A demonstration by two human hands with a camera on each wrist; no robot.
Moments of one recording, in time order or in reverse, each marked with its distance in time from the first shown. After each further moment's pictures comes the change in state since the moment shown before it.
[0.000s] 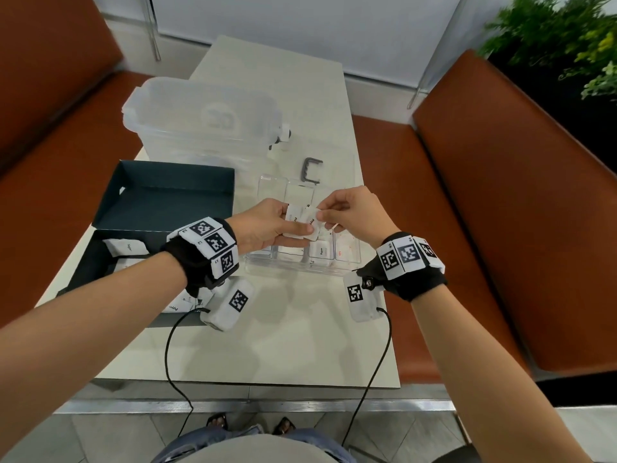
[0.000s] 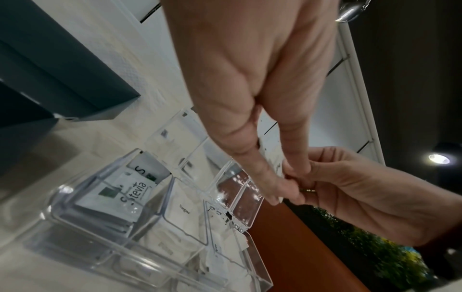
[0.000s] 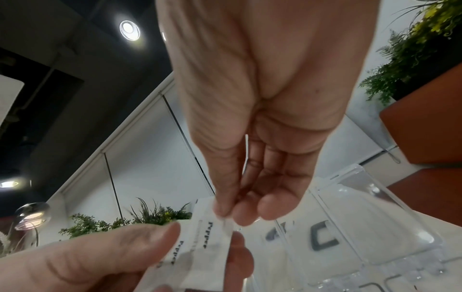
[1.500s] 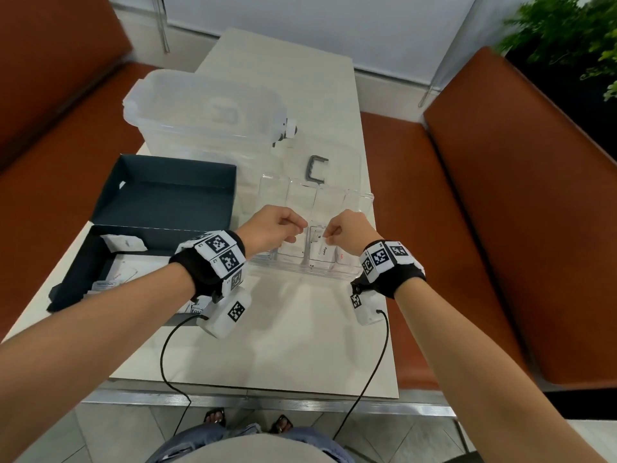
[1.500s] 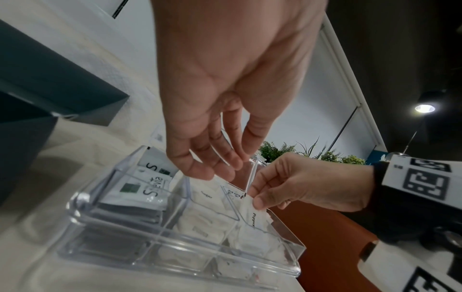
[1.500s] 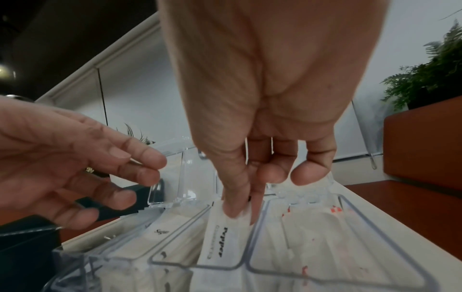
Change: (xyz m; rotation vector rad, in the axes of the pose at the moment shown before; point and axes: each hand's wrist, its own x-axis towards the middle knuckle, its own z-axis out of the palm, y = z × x) left_hand 0.015 -0.017 0.001 0.449 0.310 -0.006; right_hand 0.032 0.049 0.022 -0.454 -0.172 0.145
